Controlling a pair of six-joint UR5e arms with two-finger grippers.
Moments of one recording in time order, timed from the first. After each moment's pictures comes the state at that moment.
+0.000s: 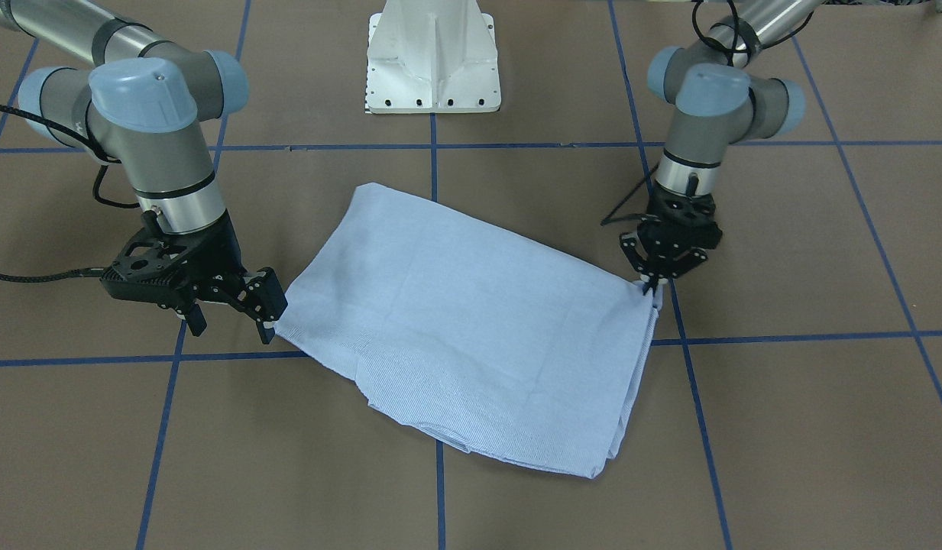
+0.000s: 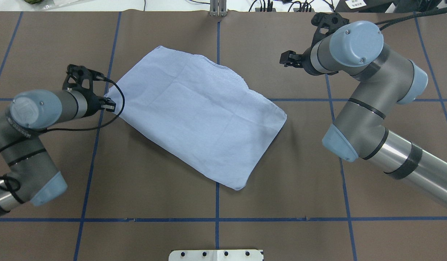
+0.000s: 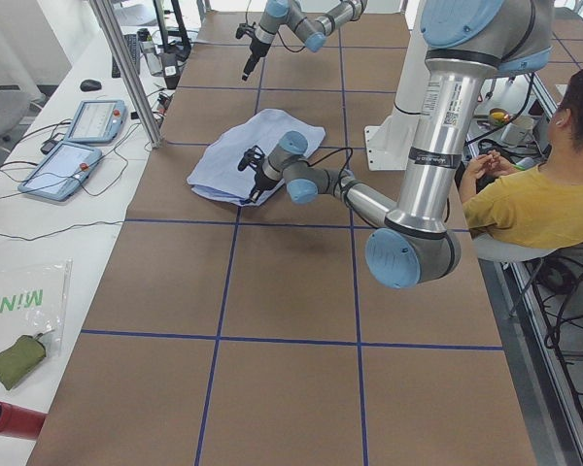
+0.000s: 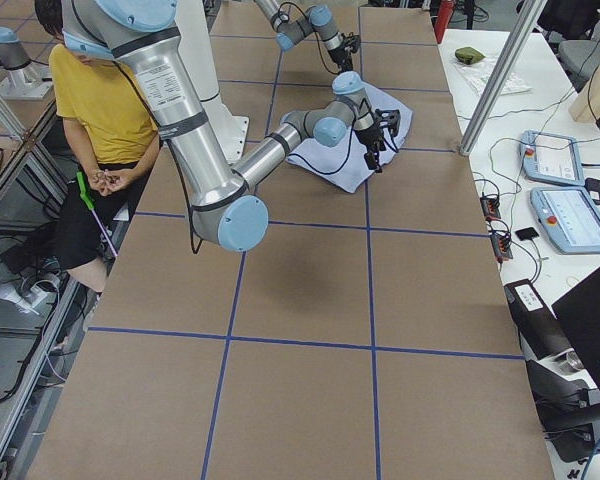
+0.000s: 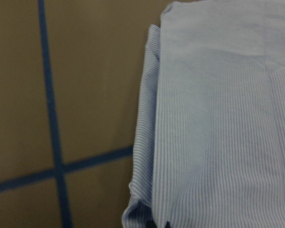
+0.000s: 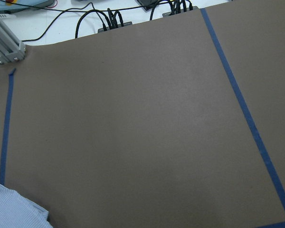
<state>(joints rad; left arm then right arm) -0.73 -1.85 -1.63 -2.17 -1.56 -0.78 0.78 -1.07 1.72 -1.32 1.69 1.28</state>
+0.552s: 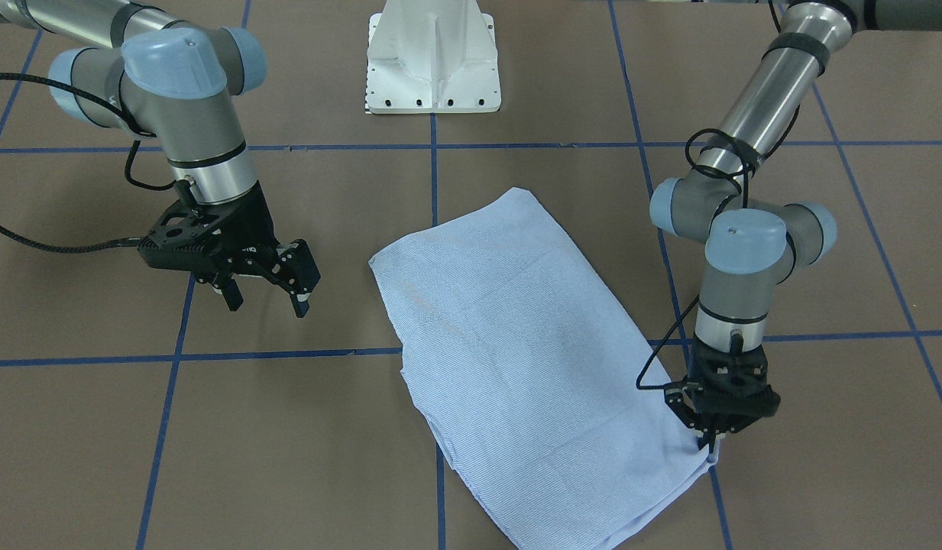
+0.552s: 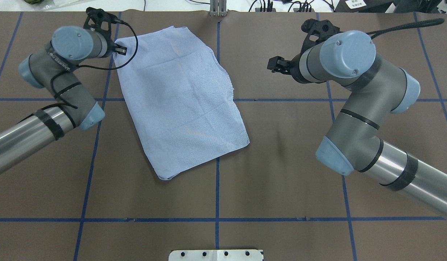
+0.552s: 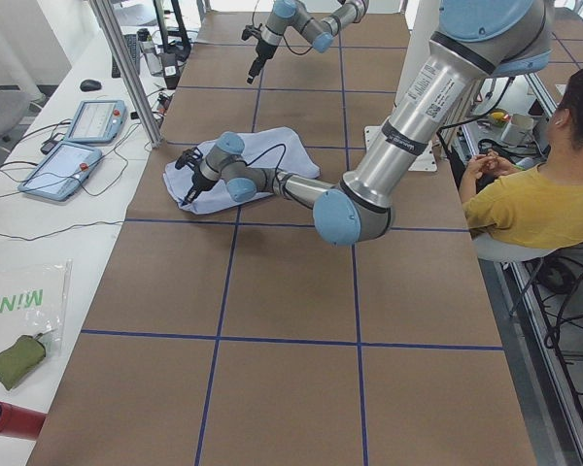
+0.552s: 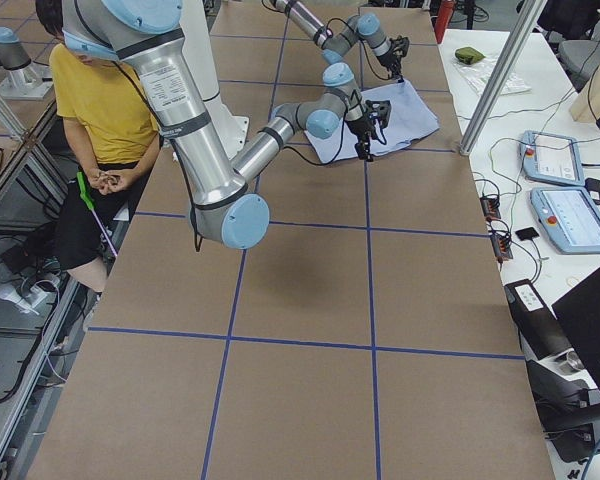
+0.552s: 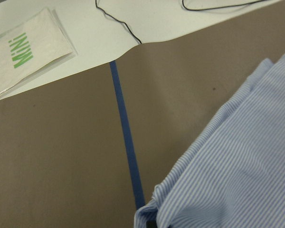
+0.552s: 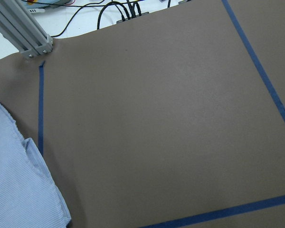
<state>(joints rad) -0.88 -2.27 -1.03 -2.34 -1.56 -0.69 0.73 -1.06 1.78 -1.33 1.67 1.35</state>
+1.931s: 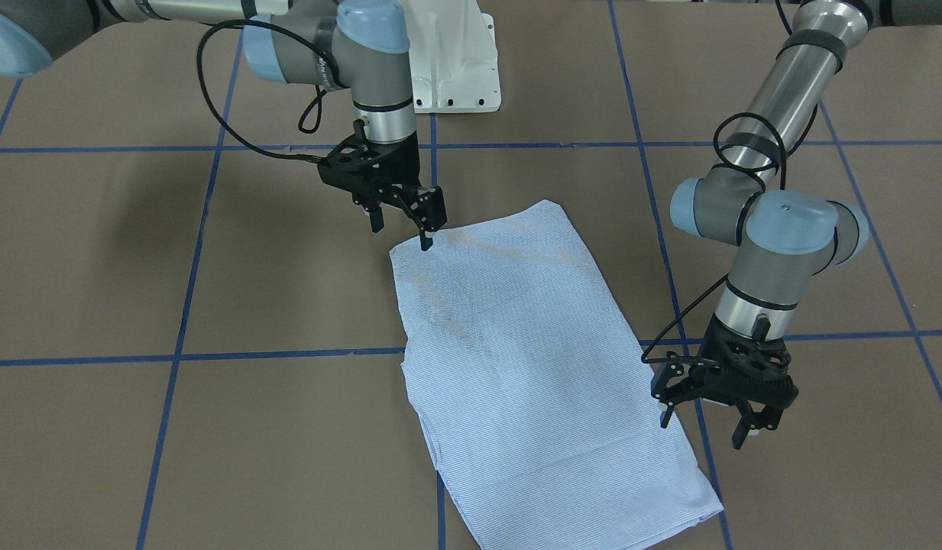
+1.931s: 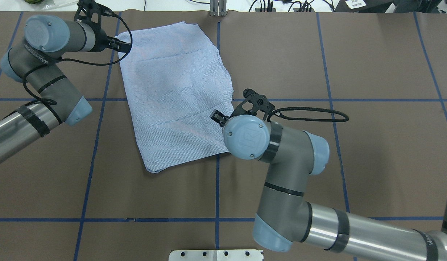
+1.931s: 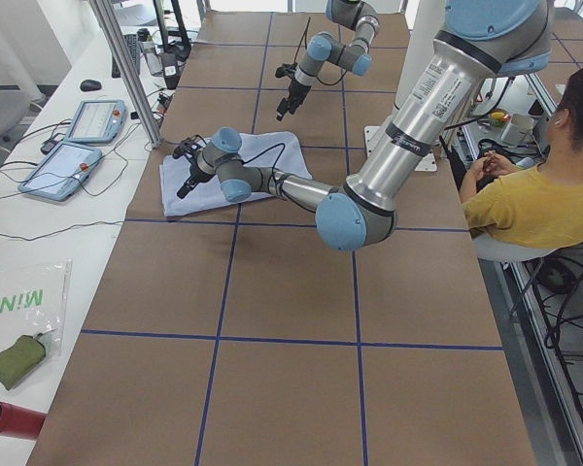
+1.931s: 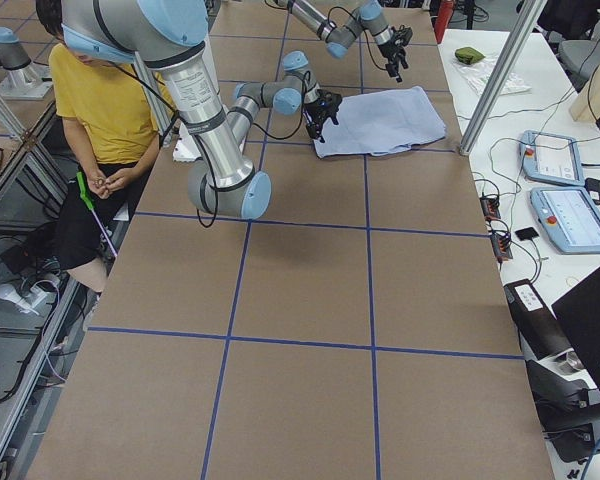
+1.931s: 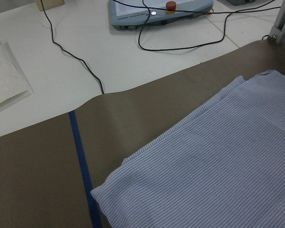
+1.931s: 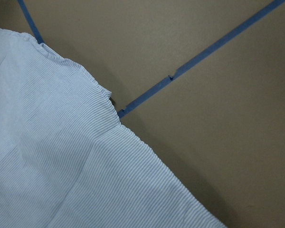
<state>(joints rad) -0.92 -2.16 -1.17 -2.46 -1.71 -0.63 0.38 -0.85 1.65 -1.51 1.42 1.94</state>
